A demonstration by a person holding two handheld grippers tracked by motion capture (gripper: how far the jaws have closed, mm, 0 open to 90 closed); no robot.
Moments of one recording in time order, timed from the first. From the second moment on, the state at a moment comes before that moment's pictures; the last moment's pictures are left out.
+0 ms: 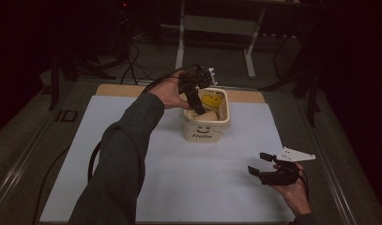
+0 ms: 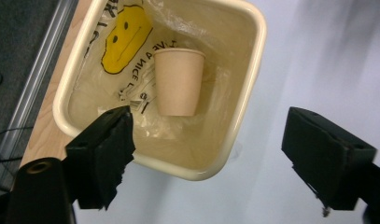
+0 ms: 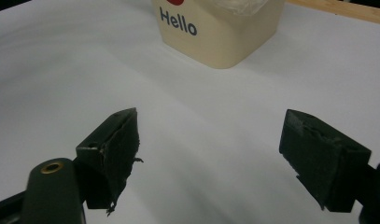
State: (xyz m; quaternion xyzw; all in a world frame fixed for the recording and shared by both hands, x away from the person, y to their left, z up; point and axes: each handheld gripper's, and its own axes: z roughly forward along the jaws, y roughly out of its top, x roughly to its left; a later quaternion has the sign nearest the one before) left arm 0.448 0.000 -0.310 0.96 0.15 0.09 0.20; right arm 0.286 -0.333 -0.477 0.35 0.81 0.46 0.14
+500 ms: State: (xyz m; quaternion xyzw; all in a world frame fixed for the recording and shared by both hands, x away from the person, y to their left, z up) left arm 0.419 0.035 -0.318 0.95 0.17 0.11 0.25; right arm 0.287 -0.328 -0.476 0.34 0.81 0.46 0.14
